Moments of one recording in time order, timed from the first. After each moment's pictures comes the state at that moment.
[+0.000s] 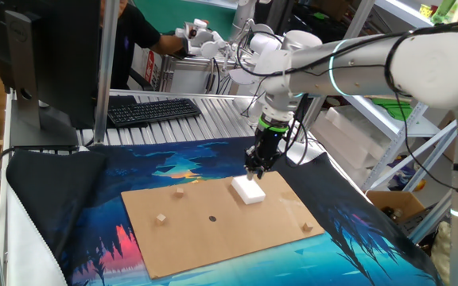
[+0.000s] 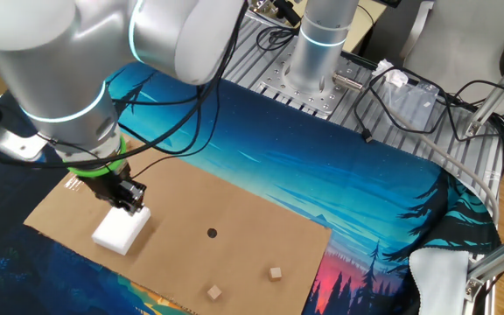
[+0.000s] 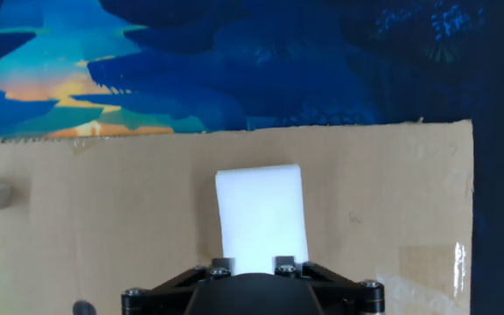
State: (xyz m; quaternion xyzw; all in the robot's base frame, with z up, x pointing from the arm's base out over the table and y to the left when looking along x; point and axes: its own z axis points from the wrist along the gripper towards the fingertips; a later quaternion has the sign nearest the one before) arm 0.668 -0.114 0.085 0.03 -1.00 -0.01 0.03
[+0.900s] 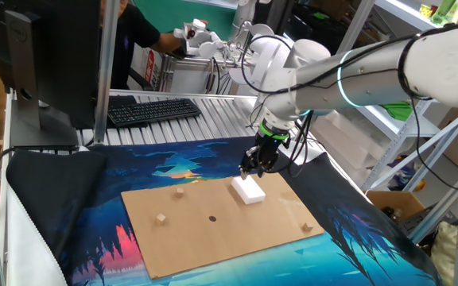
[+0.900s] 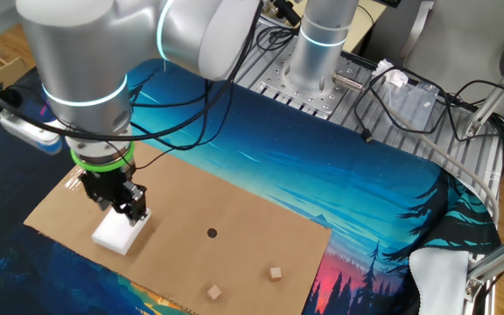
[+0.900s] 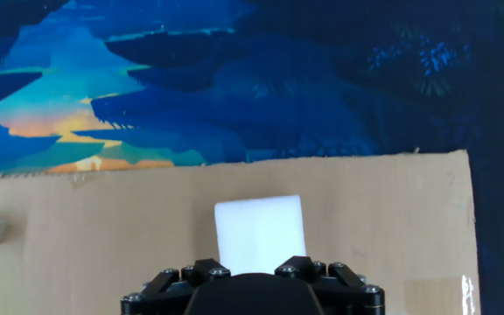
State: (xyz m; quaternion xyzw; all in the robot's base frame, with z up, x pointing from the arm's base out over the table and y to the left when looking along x) arm 0.686 -0.114 0.071 0.03 -1.00 -0.01 -0.03
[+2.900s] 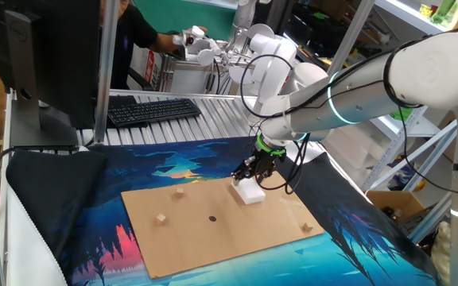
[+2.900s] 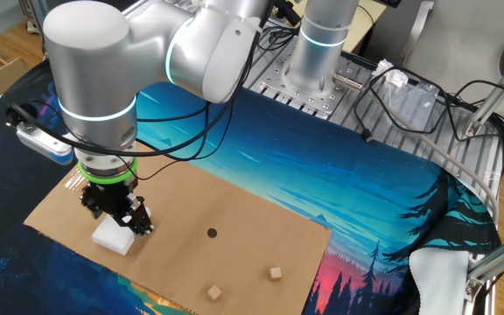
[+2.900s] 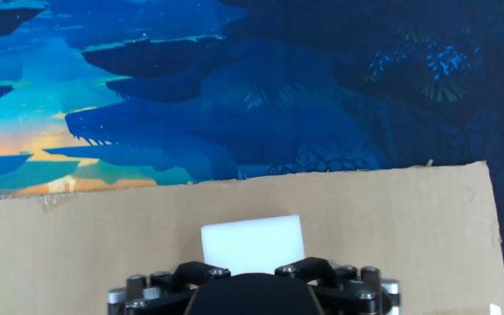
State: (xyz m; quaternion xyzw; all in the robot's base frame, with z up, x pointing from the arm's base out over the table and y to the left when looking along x) arm 0.692 -0.118 0.029 0.03 -1.00 -0.01 -0.07
